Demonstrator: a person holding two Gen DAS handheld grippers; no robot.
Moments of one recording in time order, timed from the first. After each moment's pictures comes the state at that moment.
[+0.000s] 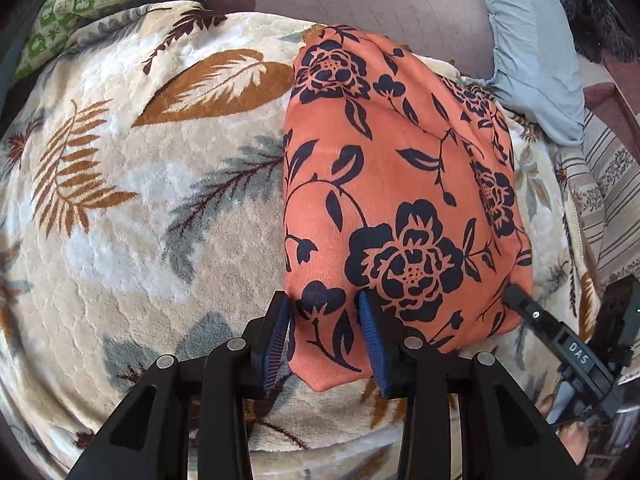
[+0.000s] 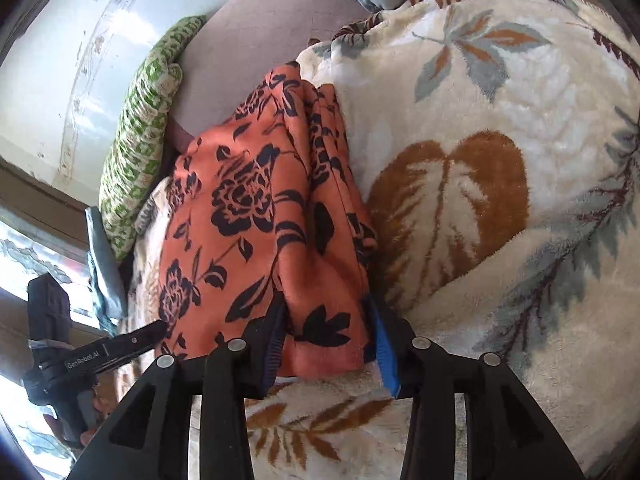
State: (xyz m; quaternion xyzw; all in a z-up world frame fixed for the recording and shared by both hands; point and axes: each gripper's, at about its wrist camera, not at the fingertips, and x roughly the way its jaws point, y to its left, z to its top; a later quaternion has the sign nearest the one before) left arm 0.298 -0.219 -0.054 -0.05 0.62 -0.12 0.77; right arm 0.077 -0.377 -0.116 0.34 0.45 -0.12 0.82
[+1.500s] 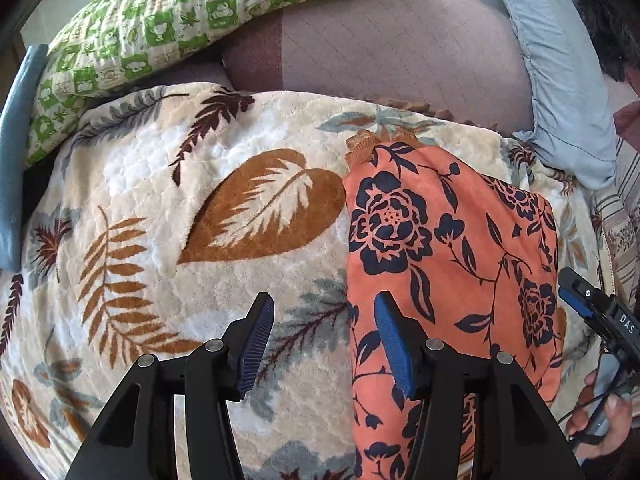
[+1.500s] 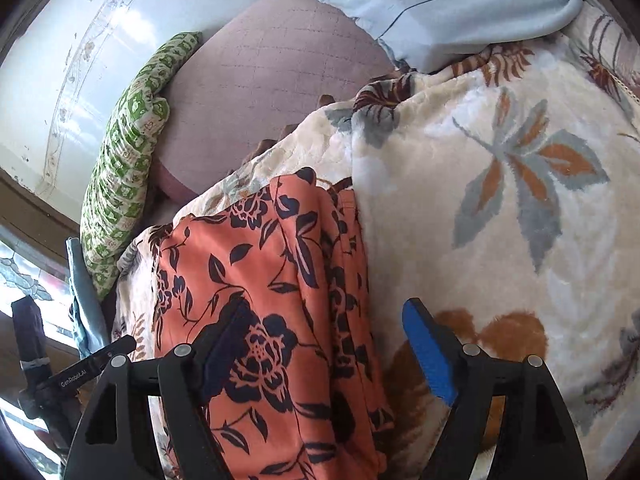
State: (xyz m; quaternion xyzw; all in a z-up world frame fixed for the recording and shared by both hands) left arm 0.398 -0.206 -0.035 0.00 0.59 -0.08 0.80; right arm 0.183 -0.434 -0.106 0.32 0.46 -0.15 0.82
